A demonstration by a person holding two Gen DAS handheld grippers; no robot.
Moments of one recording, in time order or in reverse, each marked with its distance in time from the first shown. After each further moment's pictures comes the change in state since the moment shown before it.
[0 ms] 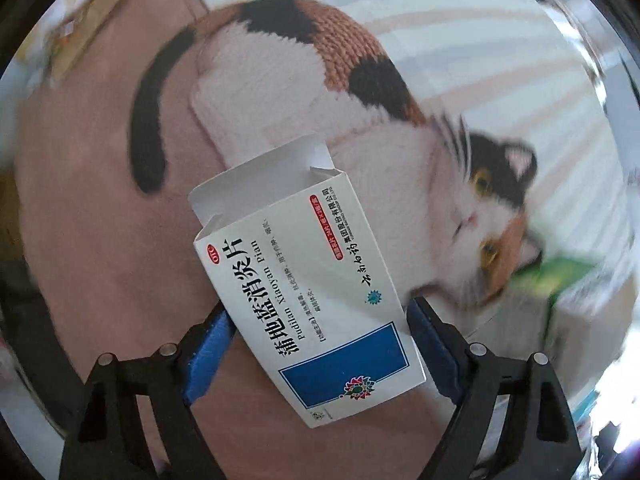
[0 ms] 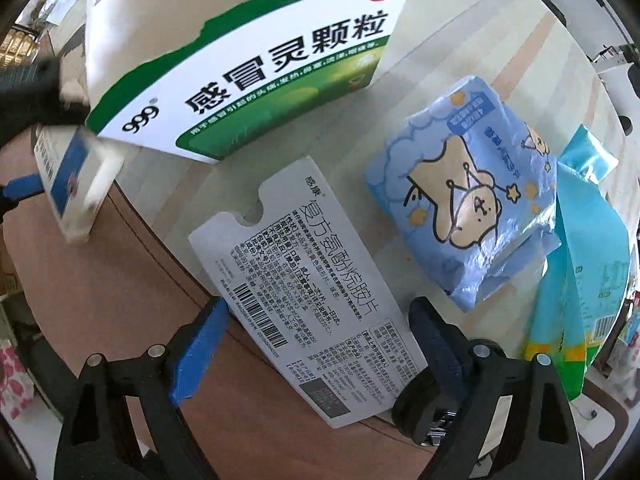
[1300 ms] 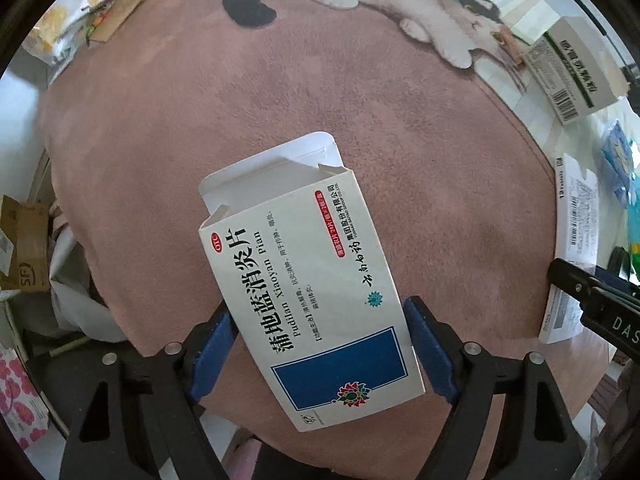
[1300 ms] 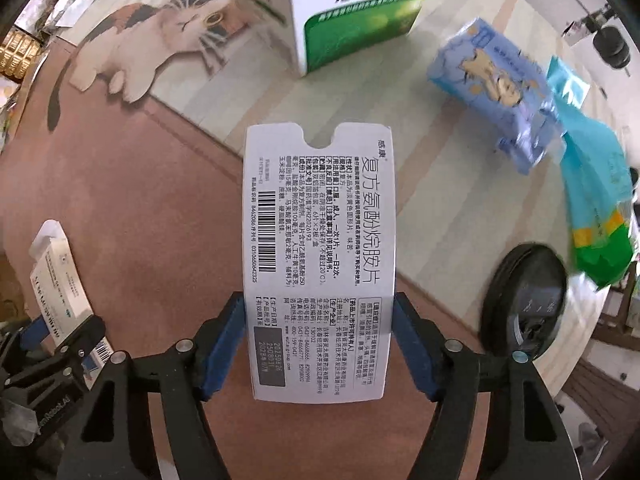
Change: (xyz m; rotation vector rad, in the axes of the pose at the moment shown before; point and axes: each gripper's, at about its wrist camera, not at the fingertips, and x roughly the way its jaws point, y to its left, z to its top) left arm -0.013 0.091 -0.174 0.242 -0.069 0.028; right arm 0.005 0.009 -0.077 0.108 -0.083 0.031
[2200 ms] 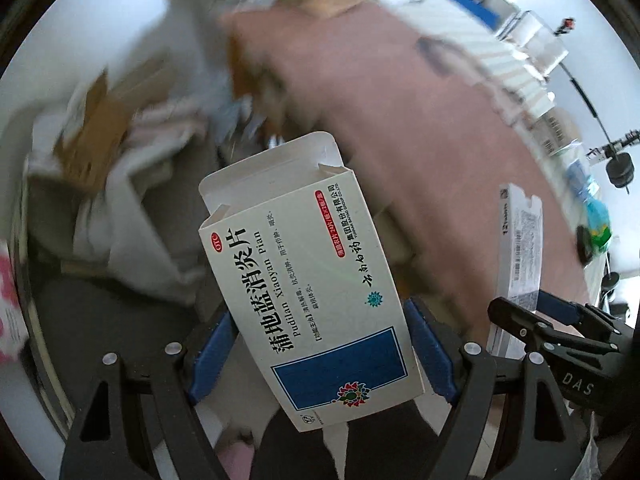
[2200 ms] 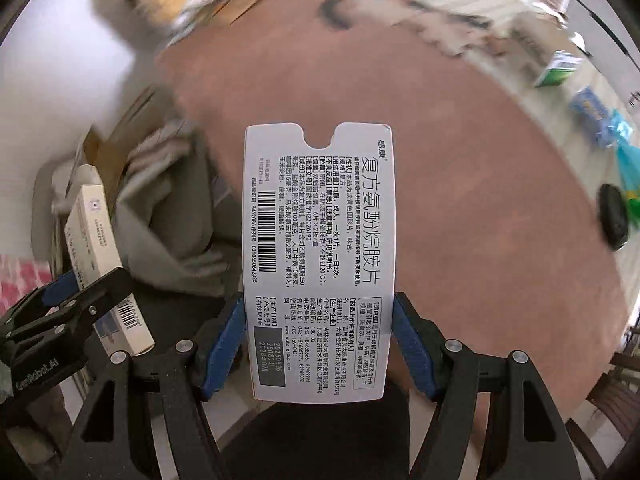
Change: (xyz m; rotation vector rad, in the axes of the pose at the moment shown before) left arm -0.067 0.207 -0.179 -0.223 -0.167 -0.129; right arm 0.007 0.119 -0.111 -0.294 -0.111 0.181
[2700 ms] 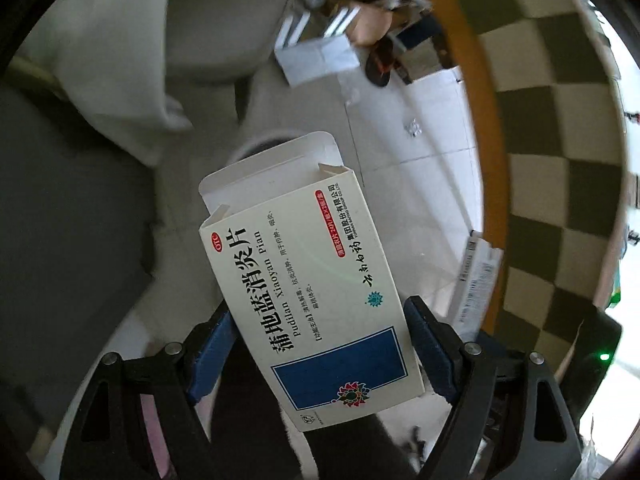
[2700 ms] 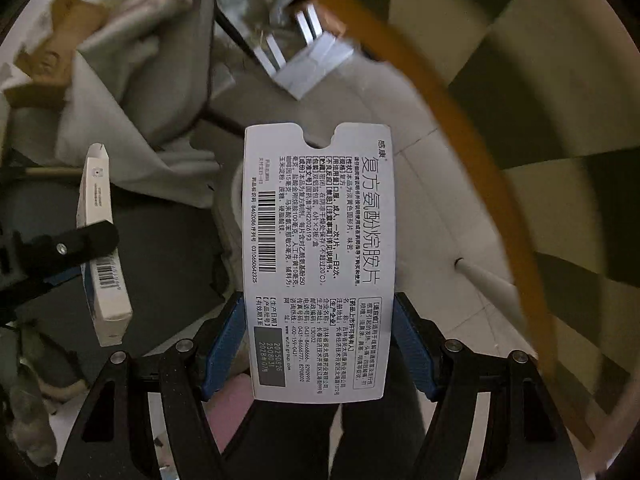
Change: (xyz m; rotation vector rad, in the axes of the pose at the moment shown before) left arm 0.206 0.142 -0.072 -0.379 0.314 -0.231; right arm 0.235 0.080 -0.085 -0.084 0.265 -0.029
